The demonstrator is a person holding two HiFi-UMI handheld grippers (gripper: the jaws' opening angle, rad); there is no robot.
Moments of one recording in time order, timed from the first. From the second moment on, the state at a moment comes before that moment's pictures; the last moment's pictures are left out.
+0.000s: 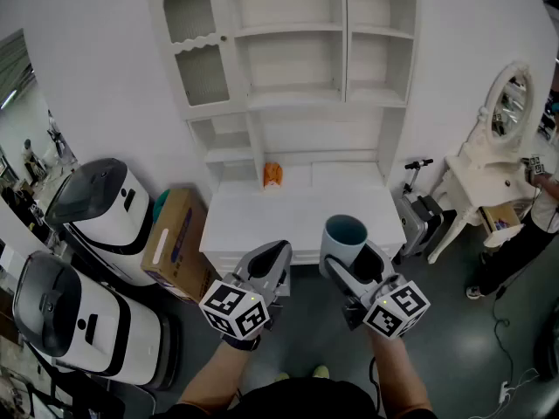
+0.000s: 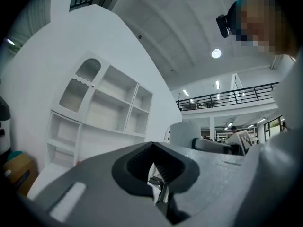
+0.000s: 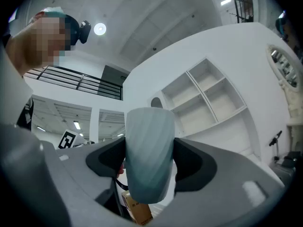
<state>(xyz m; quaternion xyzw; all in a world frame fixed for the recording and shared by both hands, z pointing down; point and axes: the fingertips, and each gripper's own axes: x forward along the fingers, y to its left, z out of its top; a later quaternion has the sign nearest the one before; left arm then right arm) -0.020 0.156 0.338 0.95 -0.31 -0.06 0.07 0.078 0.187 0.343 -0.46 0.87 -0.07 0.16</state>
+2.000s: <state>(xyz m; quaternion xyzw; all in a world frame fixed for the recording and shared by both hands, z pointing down) -0.012 0.030 0.355 0.94 -0.33 -0.07 0.10 0.081 0.058 0.346 -0.44 0.87 -0.11 0.18</state>
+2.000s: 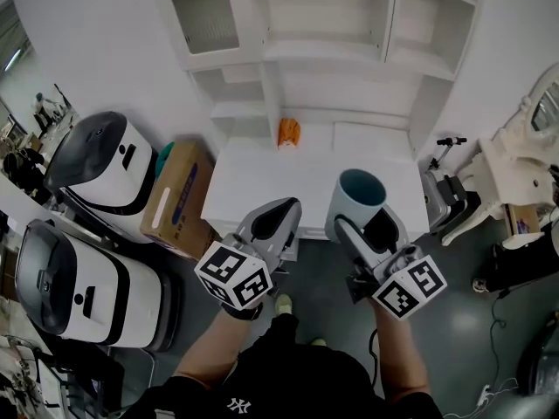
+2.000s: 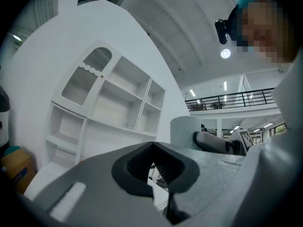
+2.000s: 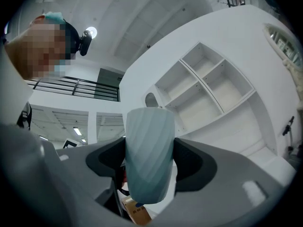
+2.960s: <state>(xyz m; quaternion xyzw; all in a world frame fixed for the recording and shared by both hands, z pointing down) -0.036 -0.181 0.347 0.96 -0.26 -0.07 0.09 0.044 -0.149 0.334 -0.51 0.85 -0.04 0.14</state>
